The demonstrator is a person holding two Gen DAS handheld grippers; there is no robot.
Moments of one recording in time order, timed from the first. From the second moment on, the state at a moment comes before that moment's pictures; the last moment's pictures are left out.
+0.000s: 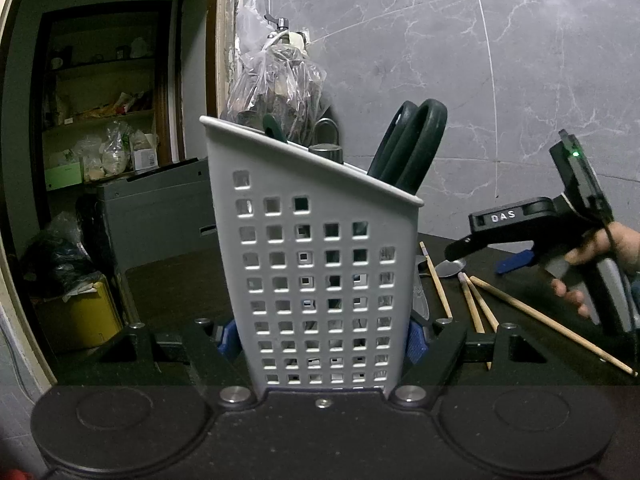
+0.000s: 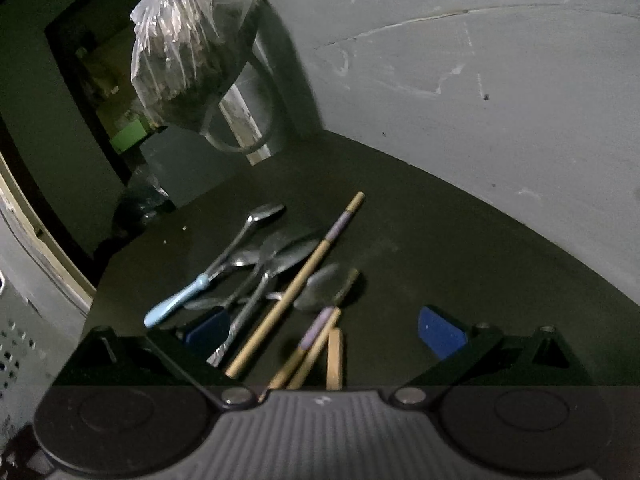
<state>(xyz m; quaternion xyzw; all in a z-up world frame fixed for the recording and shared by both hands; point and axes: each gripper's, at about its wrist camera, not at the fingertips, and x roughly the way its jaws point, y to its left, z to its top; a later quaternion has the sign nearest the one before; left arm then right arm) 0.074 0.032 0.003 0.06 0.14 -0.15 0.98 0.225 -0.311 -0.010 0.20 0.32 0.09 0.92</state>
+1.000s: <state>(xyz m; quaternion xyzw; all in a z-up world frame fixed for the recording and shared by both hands) 0.074 0.032 0.003 0.06 0.14 -0.15 0.98 0.229 -0.314 -0.010 0.24 0.29 0.05 0.93</state>
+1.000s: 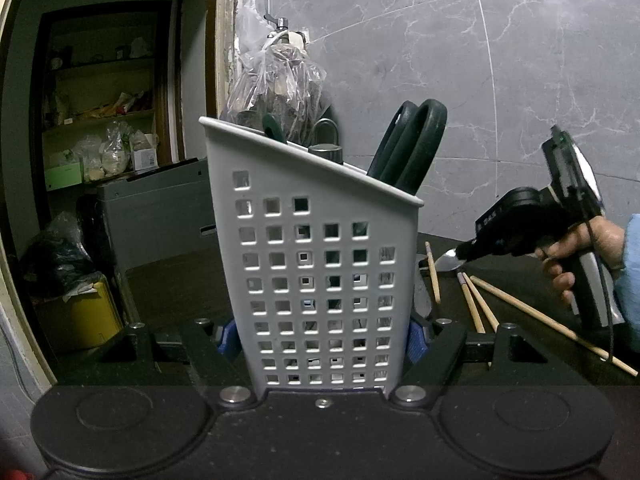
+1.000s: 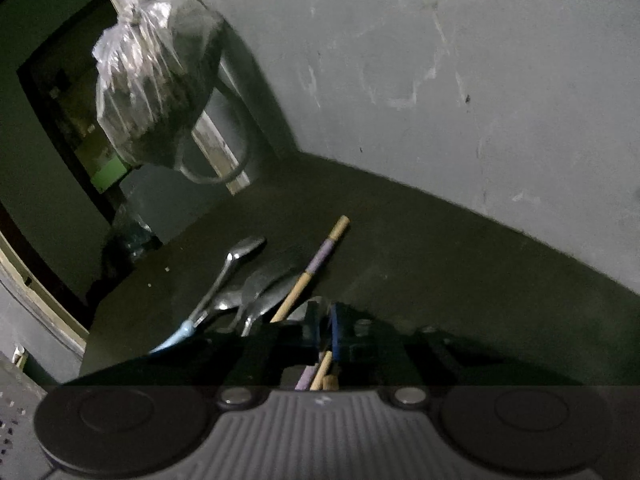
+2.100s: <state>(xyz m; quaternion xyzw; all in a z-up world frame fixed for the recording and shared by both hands) 0.075 0.031 0.003 0.06 0.14 -0.15 0.98 0.115 -0.225 0.086 -0.09 0.12 0.09 0.99</state>
